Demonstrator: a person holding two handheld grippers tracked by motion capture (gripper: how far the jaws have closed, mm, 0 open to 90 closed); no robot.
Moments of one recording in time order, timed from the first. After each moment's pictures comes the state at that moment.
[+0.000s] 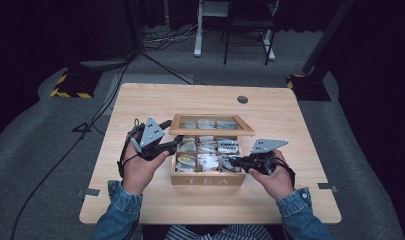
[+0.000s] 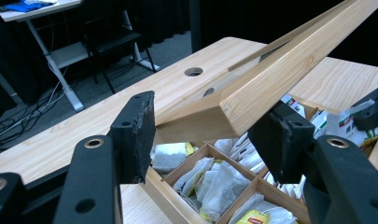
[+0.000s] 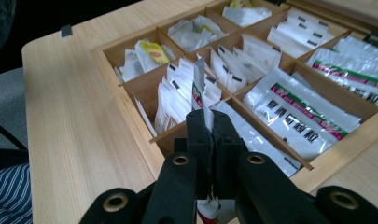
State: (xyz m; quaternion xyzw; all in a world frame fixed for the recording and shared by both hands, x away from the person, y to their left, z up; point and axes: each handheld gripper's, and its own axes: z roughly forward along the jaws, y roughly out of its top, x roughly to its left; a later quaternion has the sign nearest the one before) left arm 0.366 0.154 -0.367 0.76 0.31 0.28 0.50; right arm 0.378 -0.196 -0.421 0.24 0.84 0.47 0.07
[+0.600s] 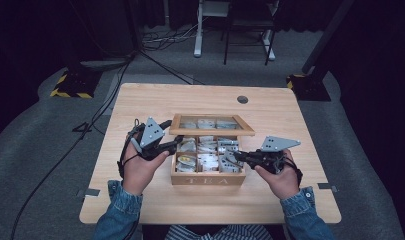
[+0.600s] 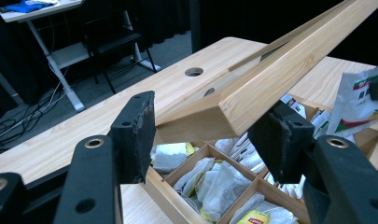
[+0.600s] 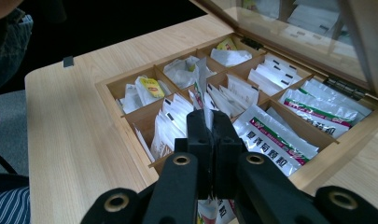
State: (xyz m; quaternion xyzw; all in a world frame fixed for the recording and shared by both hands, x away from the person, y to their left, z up) left arm 0.366 0.154 -0.367 0.76 0.31 0.28 0.50; right arm 0.371 -0.208 -0.401 0.24 0.82 0.51 0.11
